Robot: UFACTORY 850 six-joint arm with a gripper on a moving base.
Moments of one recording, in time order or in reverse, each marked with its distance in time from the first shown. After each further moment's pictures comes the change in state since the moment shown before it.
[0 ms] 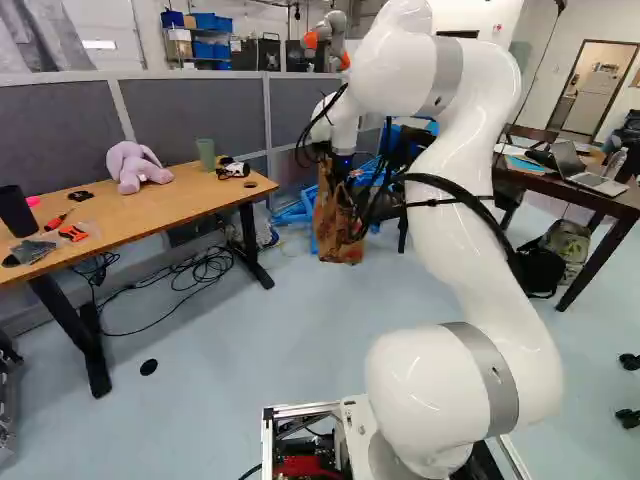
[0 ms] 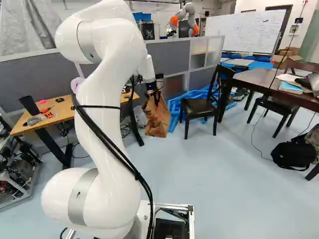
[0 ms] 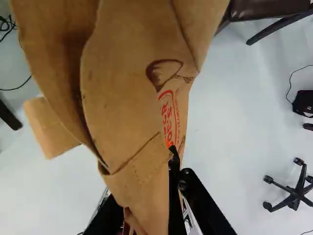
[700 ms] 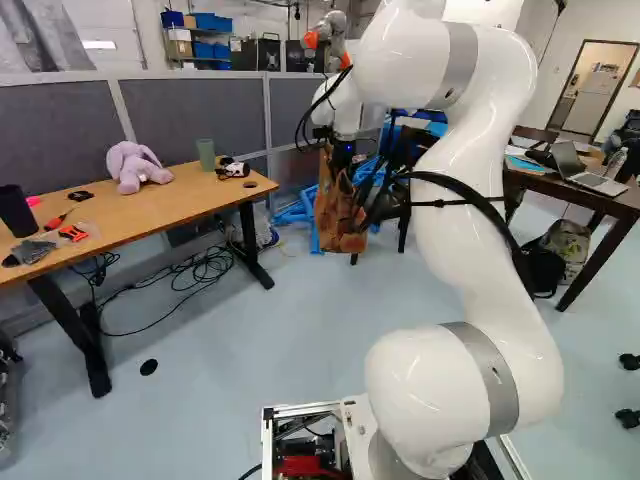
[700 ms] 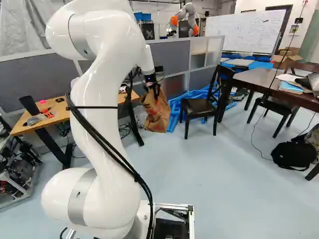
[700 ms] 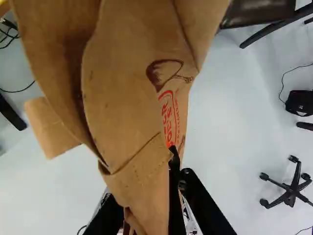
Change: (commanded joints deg) arm 0.0 3.2 -1.9 0.0 -4.6 0.0
